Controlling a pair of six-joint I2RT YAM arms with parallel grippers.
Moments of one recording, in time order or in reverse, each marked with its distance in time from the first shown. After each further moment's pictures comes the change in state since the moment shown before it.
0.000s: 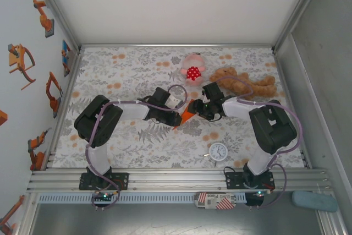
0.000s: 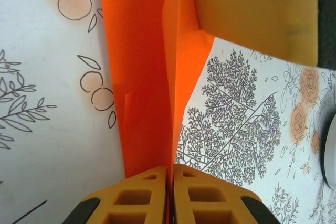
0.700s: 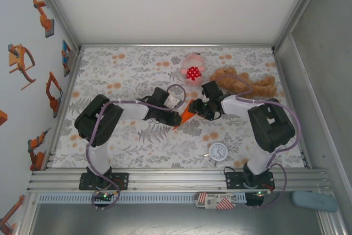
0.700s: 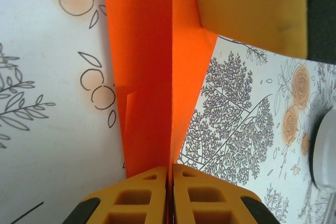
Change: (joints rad) left arm 0.017 0.010 -0.004 0.013 0.044 -0.040; right arm 0.000 0.018 0.042 -0.062 0.006 0.000
